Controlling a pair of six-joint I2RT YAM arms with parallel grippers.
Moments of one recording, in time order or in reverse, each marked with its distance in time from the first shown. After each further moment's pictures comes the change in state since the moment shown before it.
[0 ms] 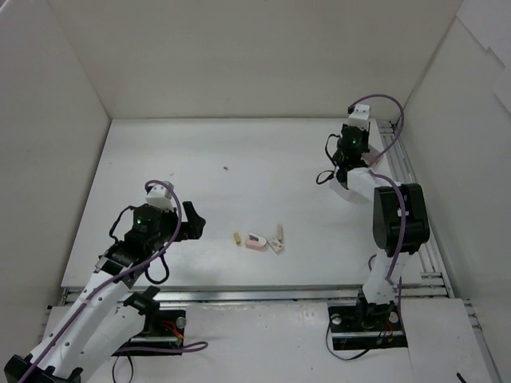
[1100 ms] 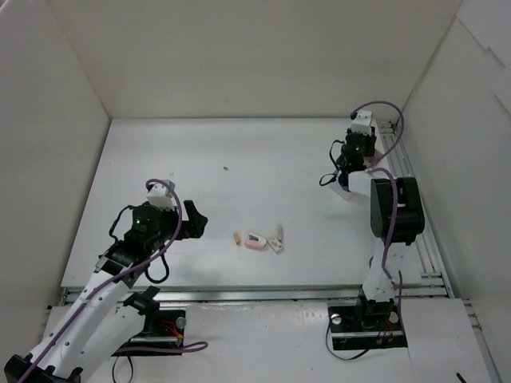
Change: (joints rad) left arm 0.000 0.004 0.000 0.040 0.035 0.005; right arm -0.063 0.124 0.004 0.193 0.000 -0.113
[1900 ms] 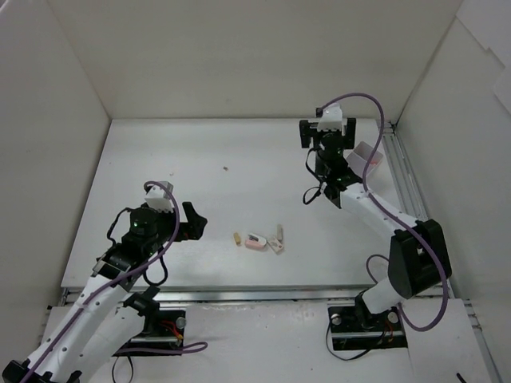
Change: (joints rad) left arm -0.007 -0.039 0.000 -0.011 0.003 0.004; right arm 0.315 -0.451 -0.144 -0.244 -0.102 0.091
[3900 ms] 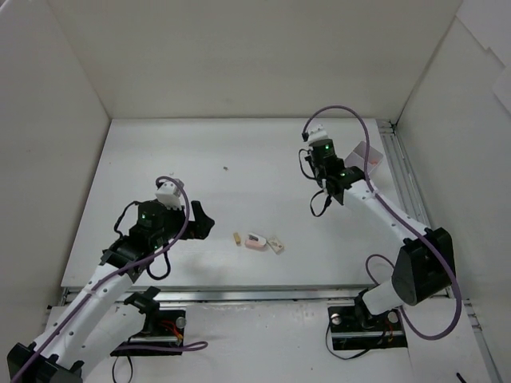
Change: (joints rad) left arm -0.002 0.096 0.008 0.034 0.095 0.018; right arm 0.074 -0.072 0.116 -0.946 -0.102 0.156
